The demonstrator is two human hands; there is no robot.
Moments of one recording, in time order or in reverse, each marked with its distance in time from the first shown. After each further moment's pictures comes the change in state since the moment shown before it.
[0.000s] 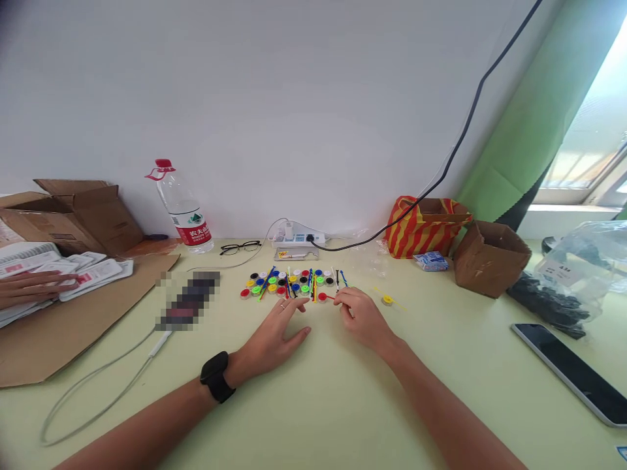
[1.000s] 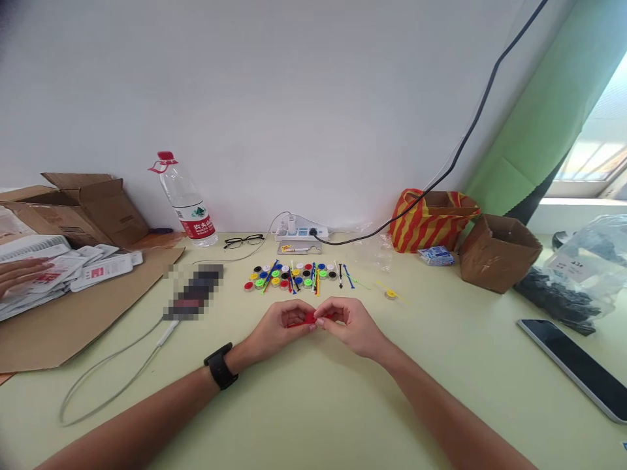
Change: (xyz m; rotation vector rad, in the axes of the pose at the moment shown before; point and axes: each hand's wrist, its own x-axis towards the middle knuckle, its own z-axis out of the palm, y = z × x) left_hand 0.007 0.003 0.006 -0.750 -0.130 -0.168; right_hand -0.008 -0.051 0.003 0.670 -0.235 0.192
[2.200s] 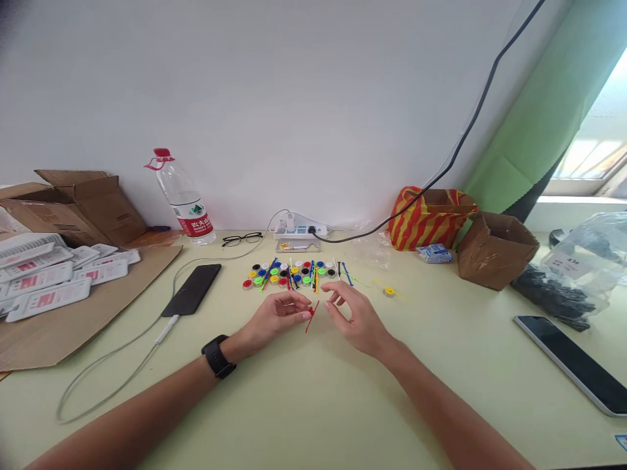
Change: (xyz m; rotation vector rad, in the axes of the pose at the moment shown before) left_hand 0.004 0.003 -0.009 -0.231 0.093 -0.101; right_hand -0.006 0.002 -0.009 -0.451 0.200 -0.228
